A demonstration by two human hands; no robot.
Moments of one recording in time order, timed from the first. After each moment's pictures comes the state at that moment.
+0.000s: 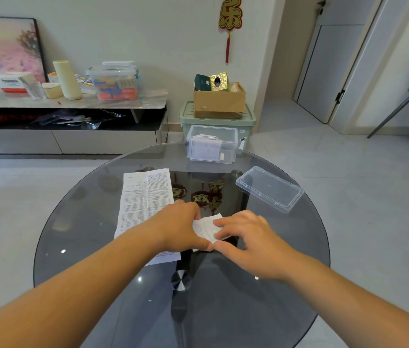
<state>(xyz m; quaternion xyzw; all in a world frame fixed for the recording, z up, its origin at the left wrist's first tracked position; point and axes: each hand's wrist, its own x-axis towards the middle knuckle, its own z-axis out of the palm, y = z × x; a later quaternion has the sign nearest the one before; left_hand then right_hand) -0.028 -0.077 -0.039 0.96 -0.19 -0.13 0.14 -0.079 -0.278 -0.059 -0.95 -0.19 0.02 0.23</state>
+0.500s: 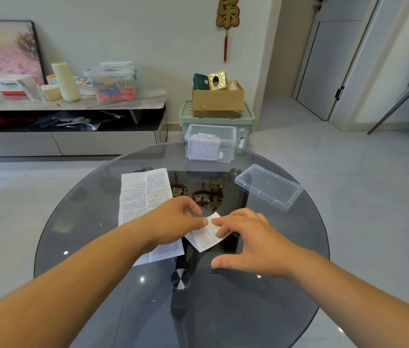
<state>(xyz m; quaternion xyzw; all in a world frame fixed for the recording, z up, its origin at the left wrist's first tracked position) -0.038 -0.073 -0.021 0.88 -0.06 -0.20 0.42 -0.079 -0.287 -0.057 -0.95 -0.18 0.08 0.25</state>
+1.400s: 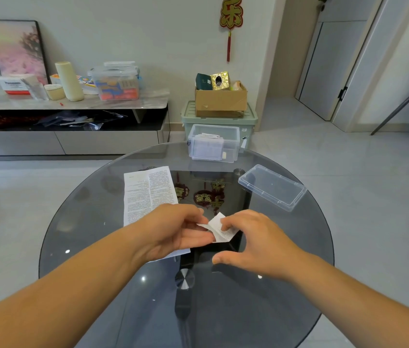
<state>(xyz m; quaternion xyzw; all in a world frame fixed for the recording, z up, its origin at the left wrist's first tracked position) -0.053 -0.074 -0.014 0.62 0.12 -0.30 0.72 -0.081 -0.278 -0.053 -0.96 -0.18 0.00 0.20</state>
